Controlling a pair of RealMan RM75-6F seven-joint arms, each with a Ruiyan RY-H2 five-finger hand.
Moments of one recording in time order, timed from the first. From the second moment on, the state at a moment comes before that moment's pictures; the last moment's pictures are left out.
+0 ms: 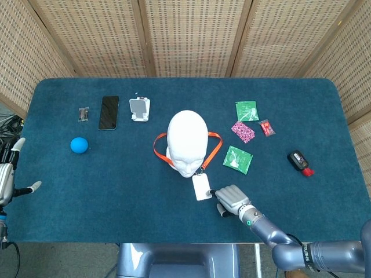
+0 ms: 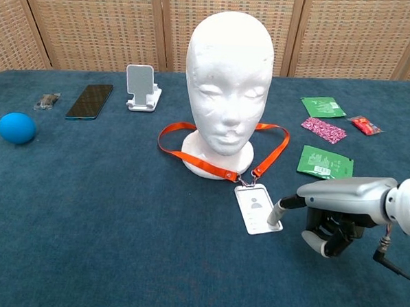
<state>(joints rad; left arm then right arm) -0.21 -1.07 -0.12 -1.76 1.24 1.41 0.17 0.87 -1.38 -0.05 -1.81 -0.75 0.74 -0.50</state>
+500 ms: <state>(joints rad) -0.21 -1.07 -0.13 -1.76 1.24 1.40 0.17 0.93 -1.35 -0.13 -1.96 -0.79 0.72 -0.55</state>
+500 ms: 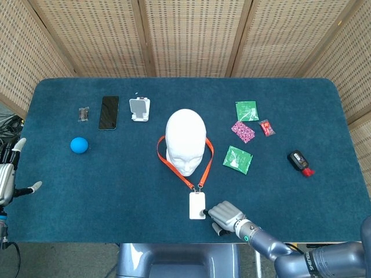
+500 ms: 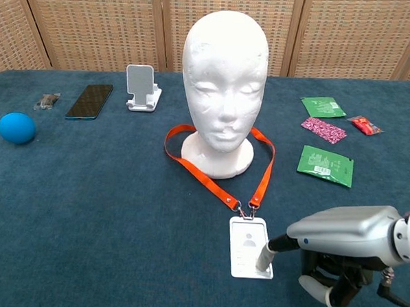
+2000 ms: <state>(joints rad) -0.10 -1.13 -0.06 -1.68 1.40 1.55 0.11 0.39 -1.19 -0.13 -1.51 -1.52 1.51 -0.04</state>
